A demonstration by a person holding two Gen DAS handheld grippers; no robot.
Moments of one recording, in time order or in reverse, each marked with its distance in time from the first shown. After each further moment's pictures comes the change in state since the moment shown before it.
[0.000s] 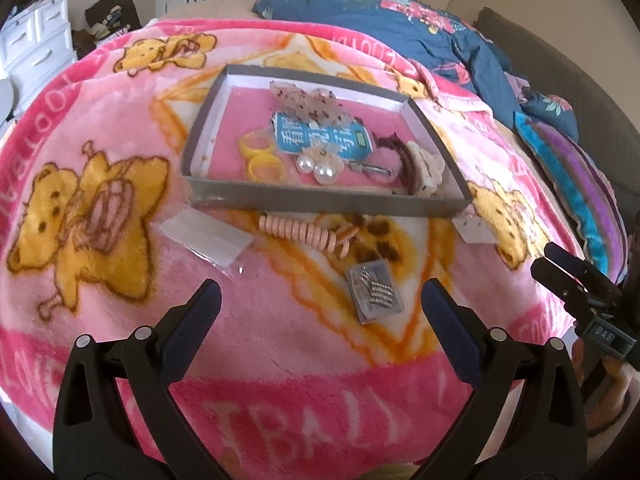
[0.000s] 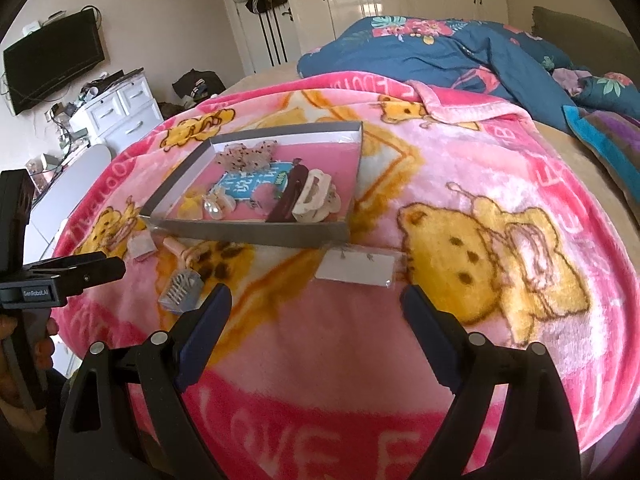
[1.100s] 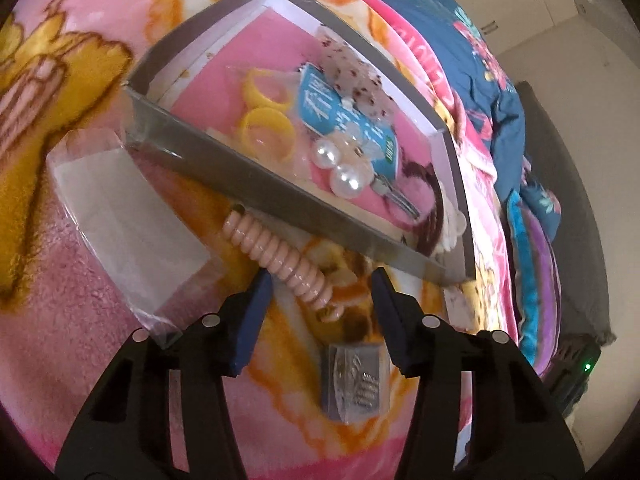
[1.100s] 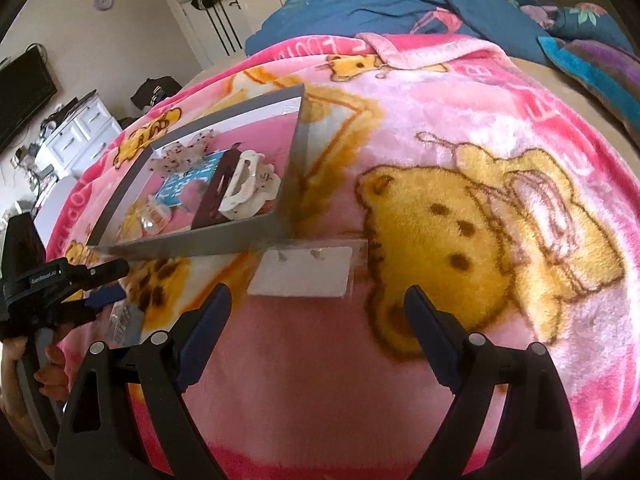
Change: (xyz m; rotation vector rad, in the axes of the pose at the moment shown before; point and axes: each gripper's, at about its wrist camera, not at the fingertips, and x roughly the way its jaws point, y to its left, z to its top) left arm 0.084 0.043 0.021 -0.444 0.079 -0.235; right arm 0.064 -0.048 0.003 0.195 0.081 -0.035
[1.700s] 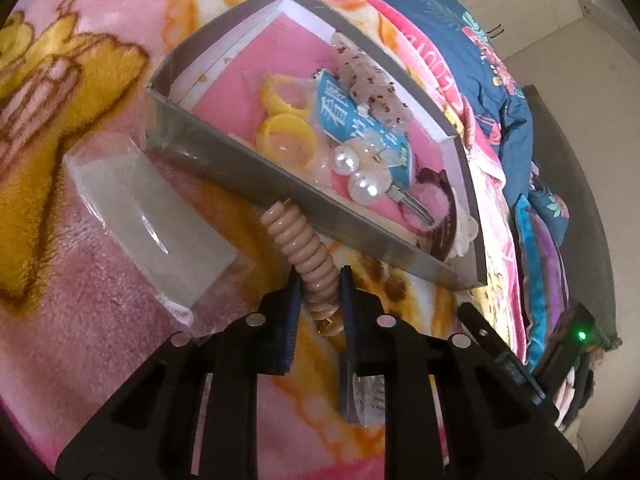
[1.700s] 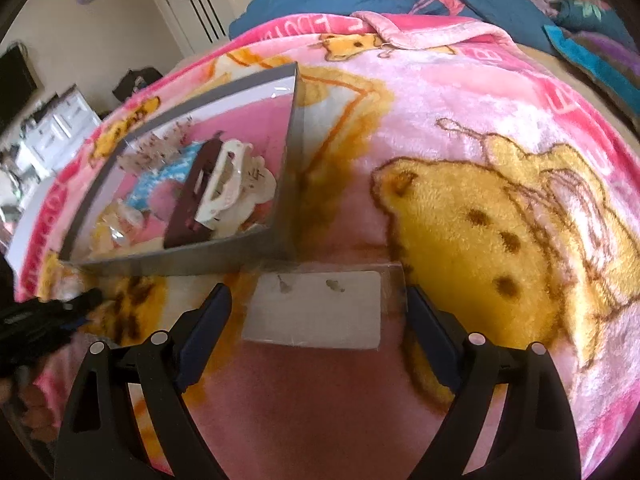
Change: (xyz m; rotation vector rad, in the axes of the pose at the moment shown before) left arm -0.003 0.004 0.000 0.021 -0.018 0.035; right arm 0.045 0.017 0.013 -0.010 0.054 -0.081
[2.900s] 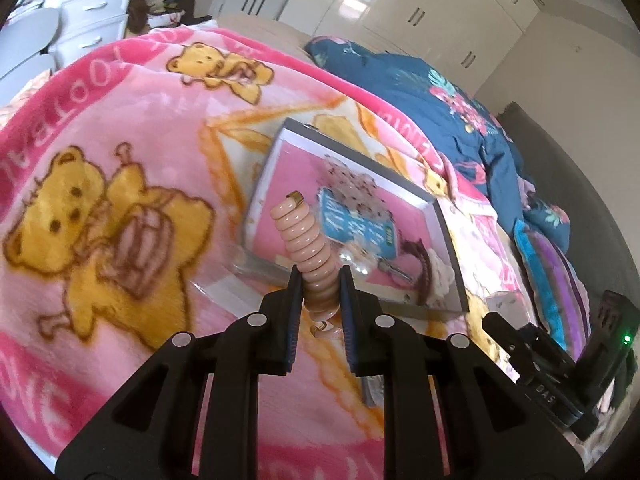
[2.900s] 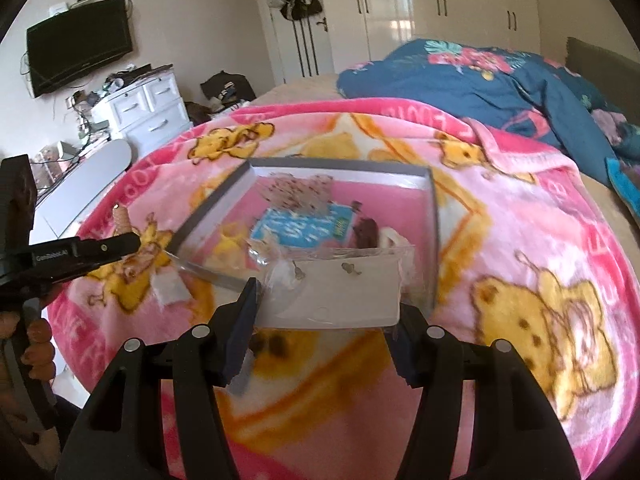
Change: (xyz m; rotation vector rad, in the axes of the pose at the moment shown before) left arm -0.105 -0.007 0.016 0.152 -0.259 0.075; right arm -0.084 0.100 0.014 -0.288 -0.192 0.172
